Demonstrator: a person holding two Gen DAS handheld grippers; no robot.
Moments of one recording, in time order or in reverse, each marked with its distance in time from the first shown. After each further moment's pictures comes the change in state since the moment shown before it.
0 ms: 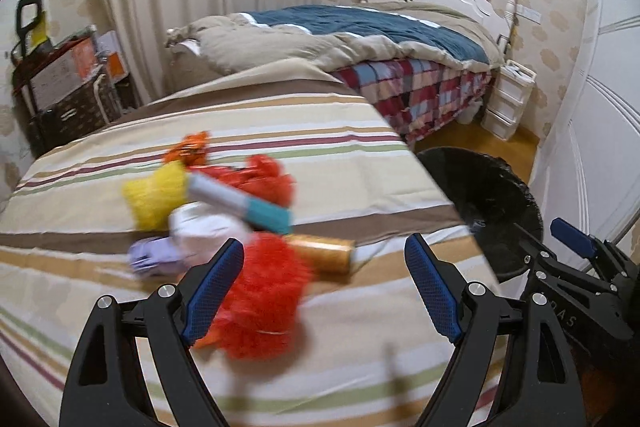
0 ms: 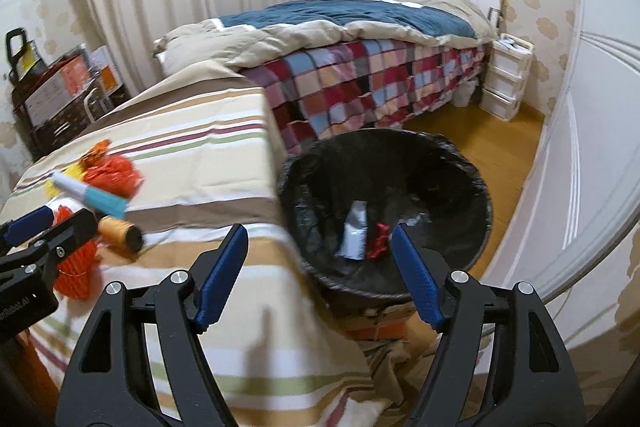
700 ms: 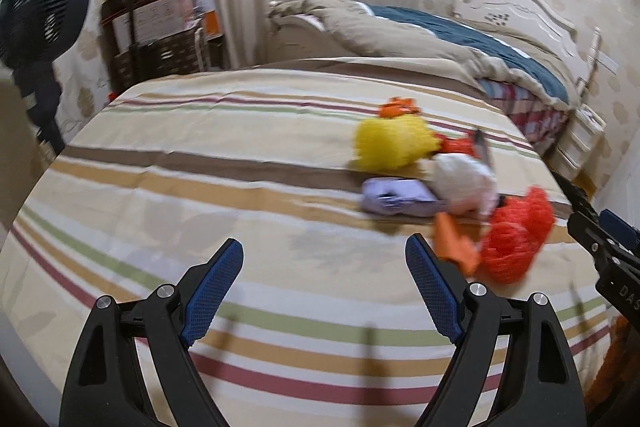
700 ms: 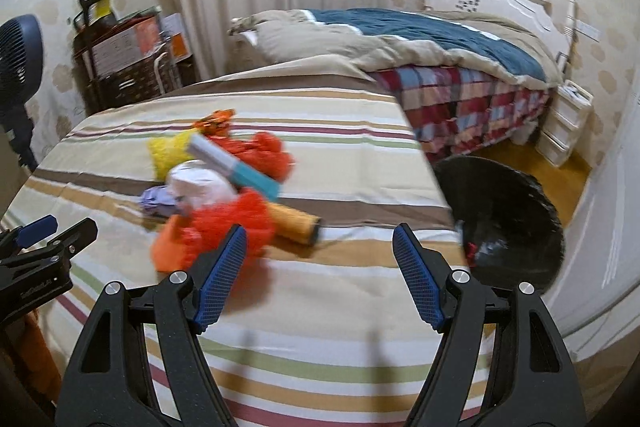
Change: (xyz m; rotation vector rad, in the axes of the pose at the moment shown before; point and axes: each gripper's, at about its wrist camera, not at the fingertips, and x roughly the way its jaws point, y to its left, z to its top) left arm -0.035 0.158 -0.057 -0.231 0.021 0.203; right arm -0.024 0.133 -0.008 -0.200 -0.005 0.159
